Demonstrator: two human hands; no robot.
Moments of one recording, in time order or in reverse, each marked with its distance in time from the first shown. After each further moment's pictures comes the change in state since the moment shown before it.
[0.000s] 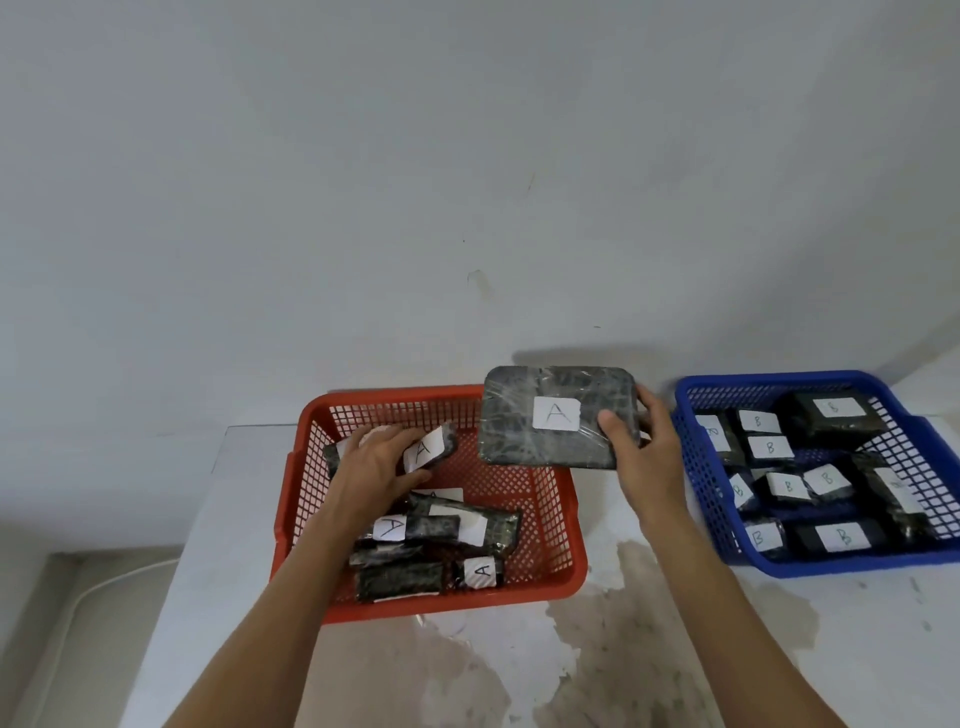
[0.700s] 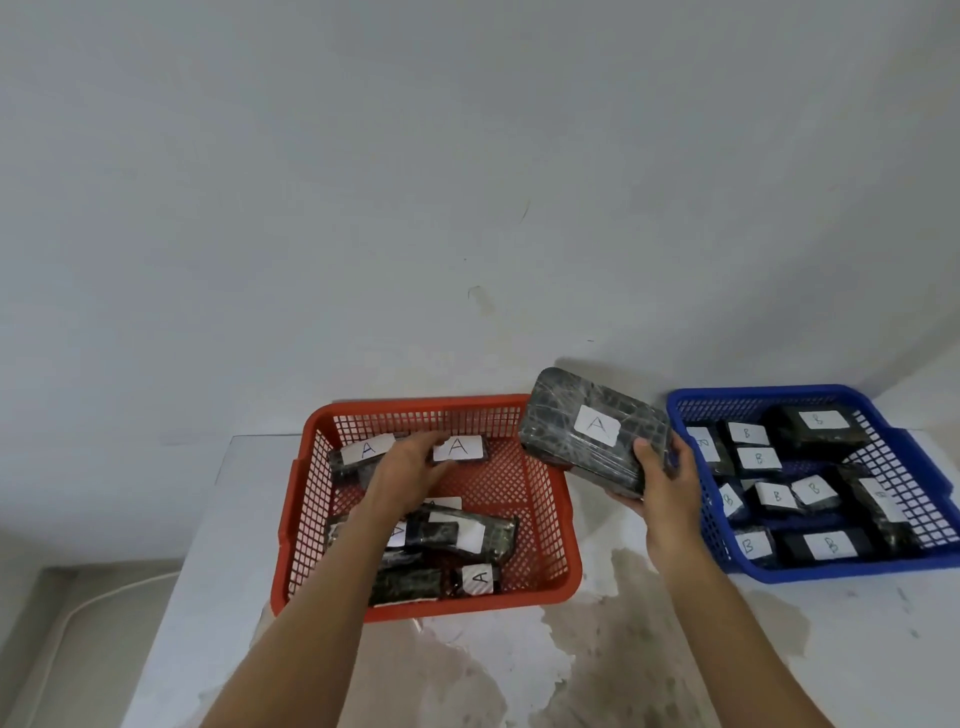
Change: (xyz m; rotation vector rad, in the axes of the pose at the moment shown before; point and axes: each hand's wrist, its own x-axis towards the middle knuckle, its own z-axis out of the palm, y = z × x) left_hand 0.023 0.036 0.009 -0.327 -0.075 -0.164; right_hand -0.005 0.022 -0.025 0.314 0.131 0.268
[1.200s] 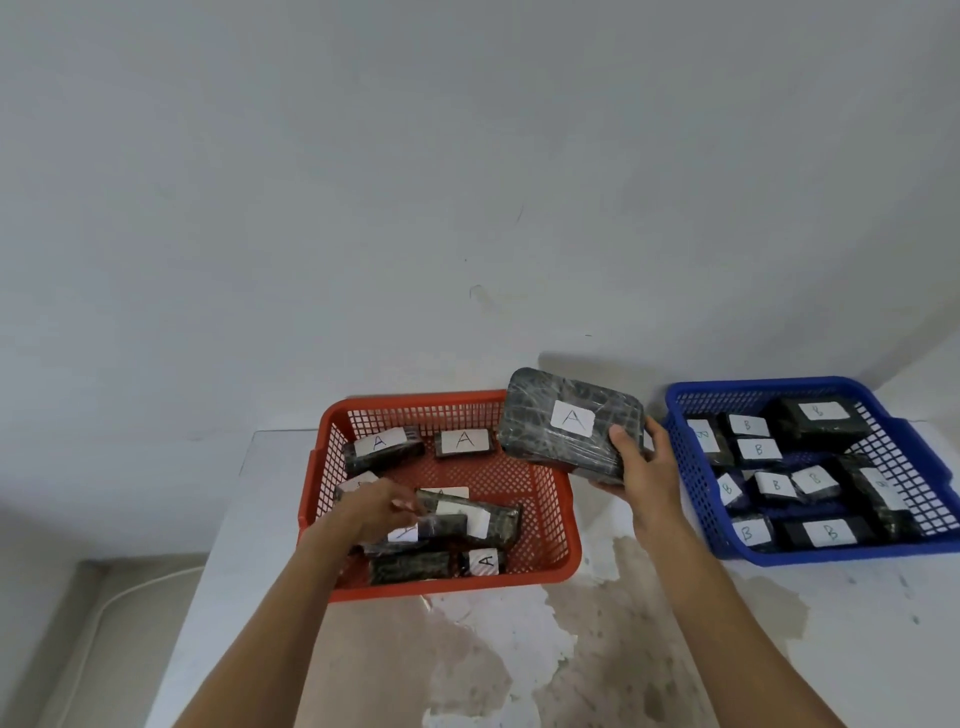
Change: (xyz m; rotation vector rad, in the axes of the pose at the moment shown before) left_hand -0.057 -0.023 -0.036 0.118 -0.453 -0.156; right_hand -0.014 -0.008 0.012 -0.059 -0.107 0.012
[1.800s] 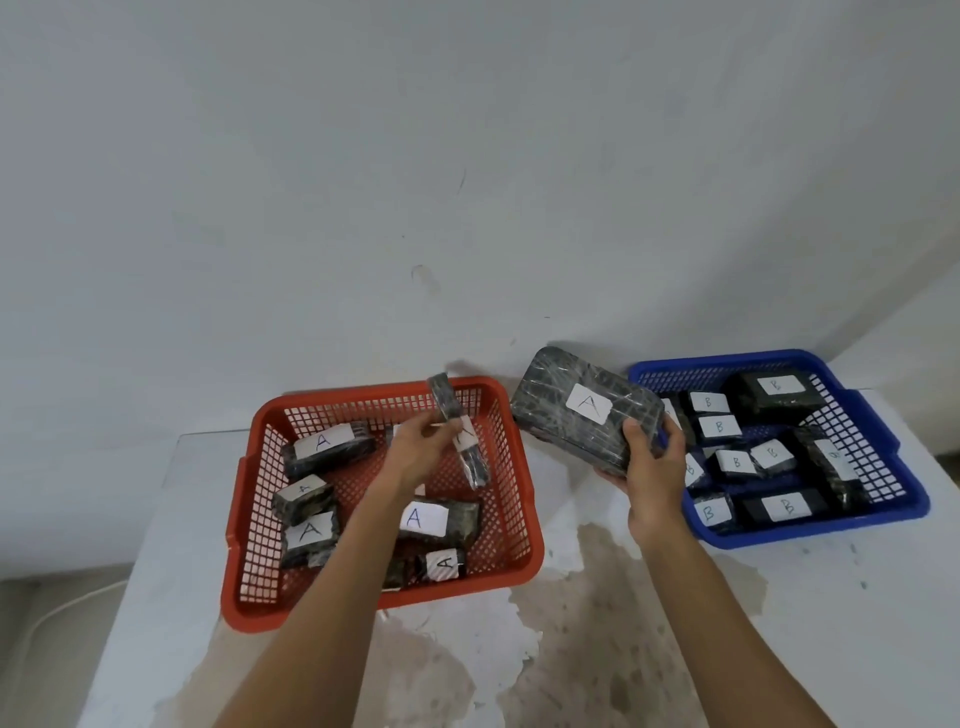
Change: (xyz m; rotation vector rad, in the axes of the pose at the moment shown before) left_hand 0.078 0.101 0.020 -0.903 0.276 -0.043; right_hand 0.026 0.012 -0.038 0.084 0.225 0.007
